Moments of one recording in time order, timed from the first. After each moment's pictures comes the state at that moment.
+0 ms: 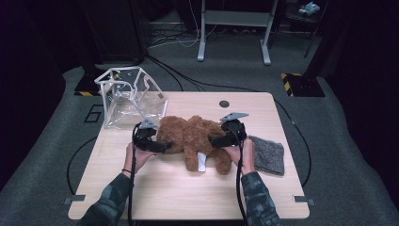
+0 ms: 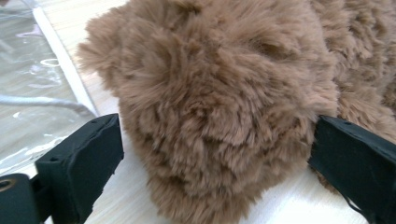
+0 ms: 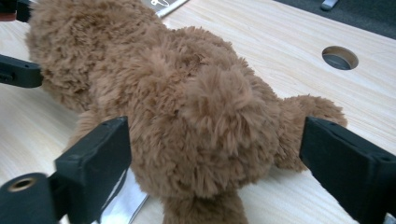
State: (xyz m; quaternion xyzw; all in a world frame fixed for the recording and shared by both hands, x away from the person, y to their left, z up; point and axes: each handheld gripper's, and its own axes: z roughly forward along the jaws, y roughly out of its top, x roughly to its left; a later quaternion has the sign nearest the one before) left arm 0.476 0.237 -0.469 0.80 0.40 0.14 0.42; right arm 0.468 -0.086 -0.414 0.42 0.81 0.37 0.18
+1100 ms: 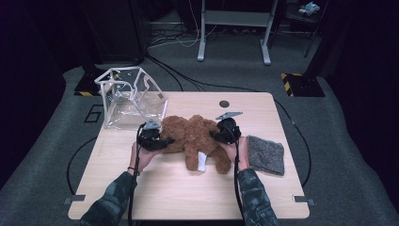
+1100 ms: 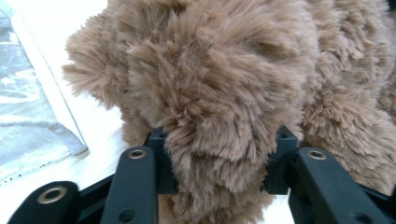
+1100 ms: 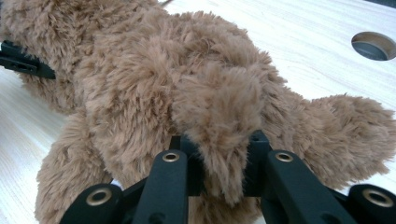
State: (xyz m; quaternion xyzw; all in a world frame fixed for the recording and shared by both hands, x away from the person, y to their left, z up) left arm 0.481 0.228 -0.476 0.80 0.39 0.14 0.44; right arm 0.489 -0.079 -0.436 0.42 0.81 0.37 0.15
